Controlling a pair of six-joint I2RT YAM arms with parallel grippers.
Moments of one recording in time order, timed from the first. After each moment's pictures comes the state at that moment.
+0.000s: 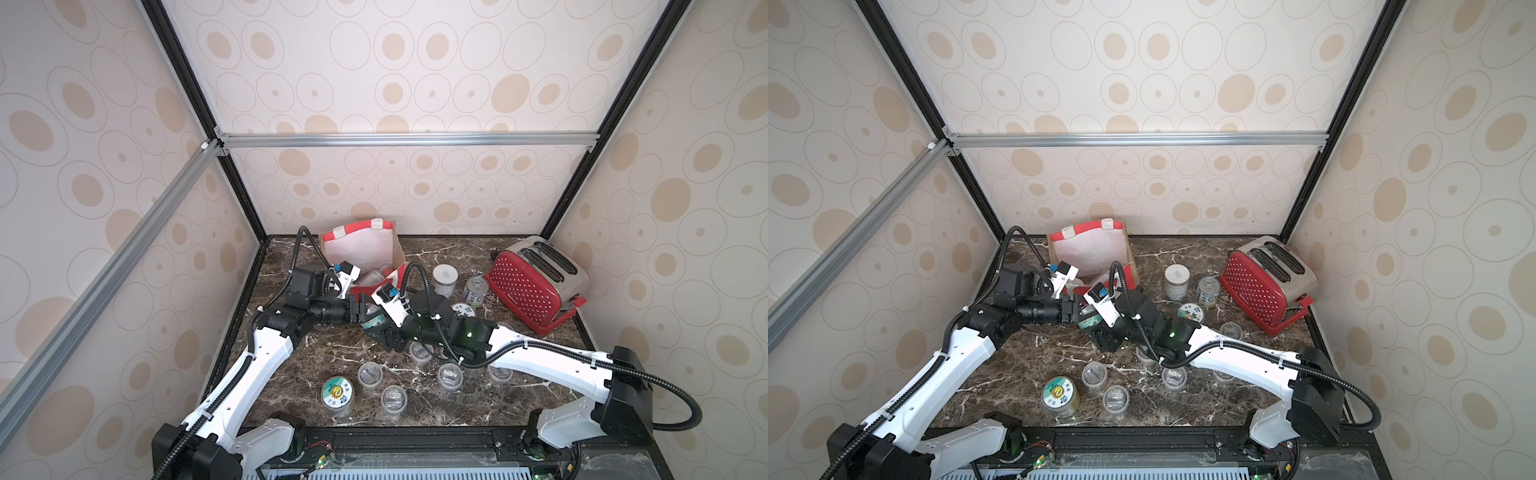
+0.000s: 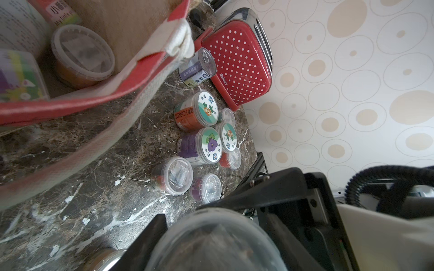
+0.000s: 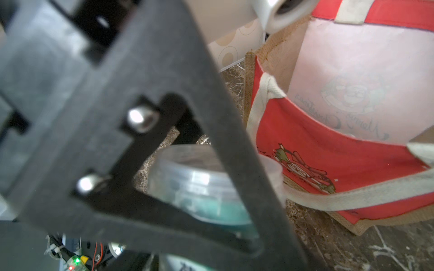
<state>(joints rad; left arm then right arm) -0.32 1.11 0.98 -0.55 0.78 -0.51 1.04 1.44 1.13 -0.14 -0.05 0.13</state>
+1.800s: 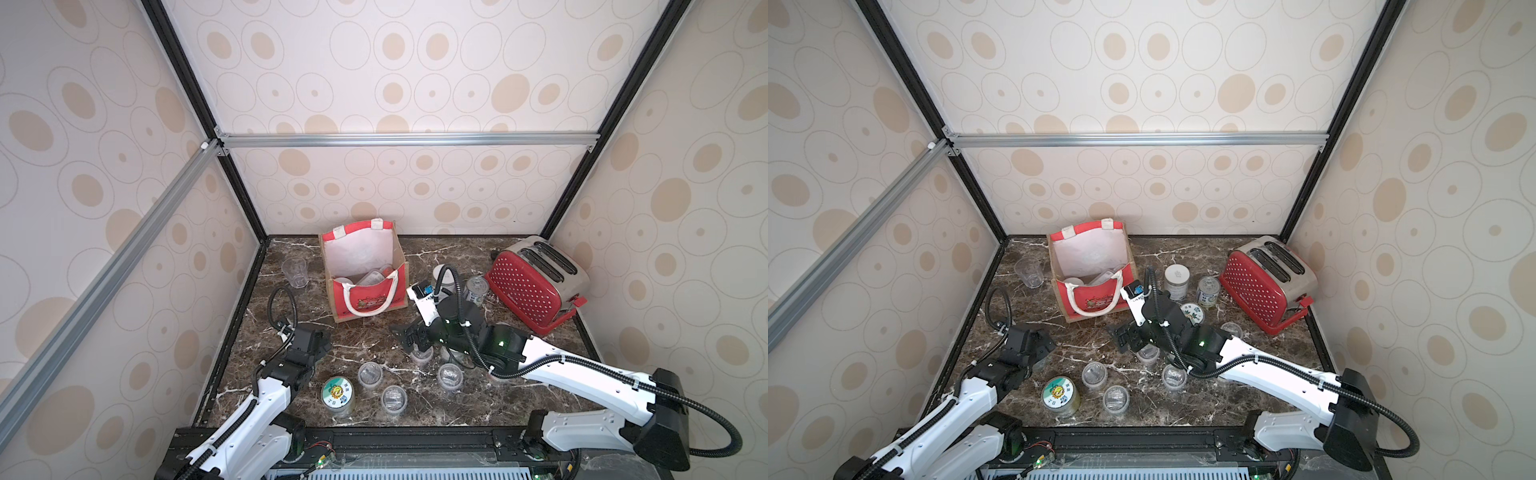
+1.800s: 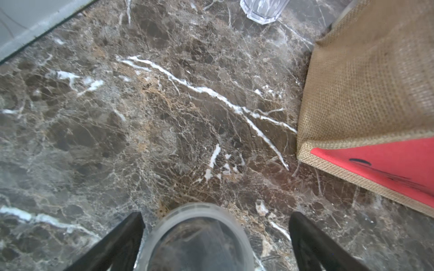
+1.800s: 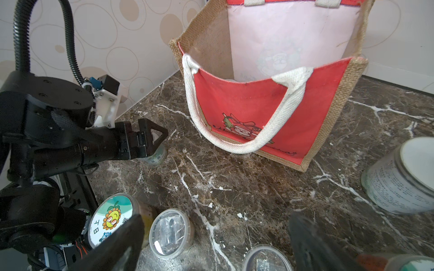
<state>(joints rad) -0.31 0.86 0.39 -0.44 -0.45 -0.84 0.99 1.23 0.99 -0.24 0.11 0.28</state>
